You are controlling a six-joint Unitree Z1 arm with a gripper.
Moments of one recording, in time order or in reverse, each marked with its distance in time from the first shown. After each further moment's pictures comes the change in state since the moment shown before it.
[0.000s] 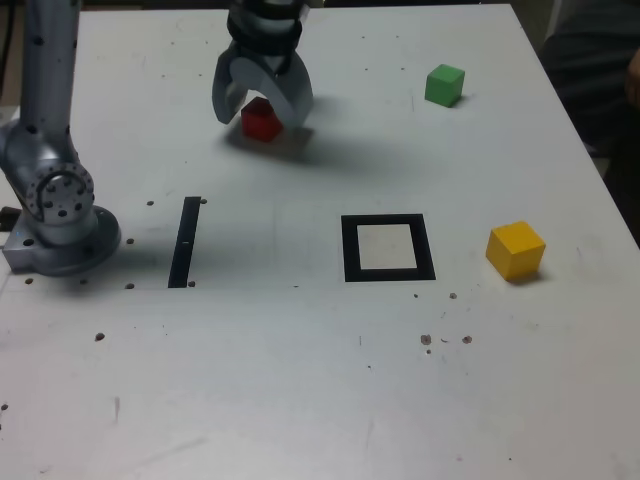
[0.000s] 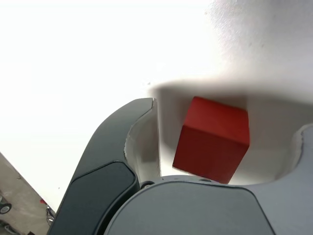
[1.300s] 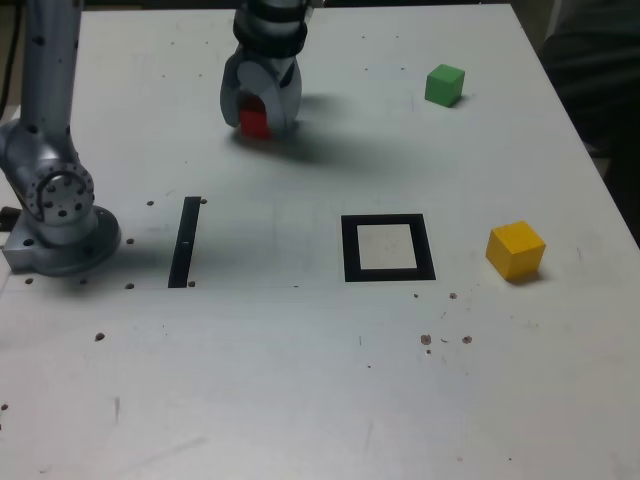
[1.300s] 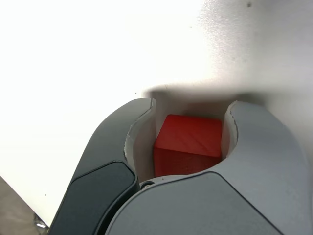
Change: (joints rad) arm 0.000 -0.017 0.002 -0.036 -0.023 -0.020
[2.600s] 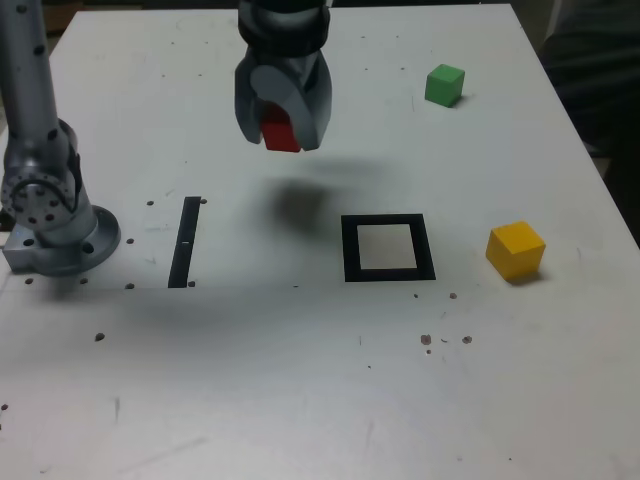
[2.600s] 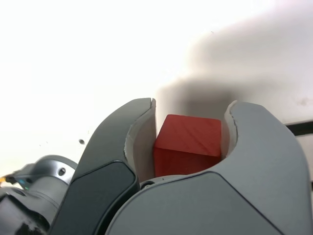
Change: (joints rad) arm -0.450 -0.210 -0.022 0.189 -0.080 -0.461
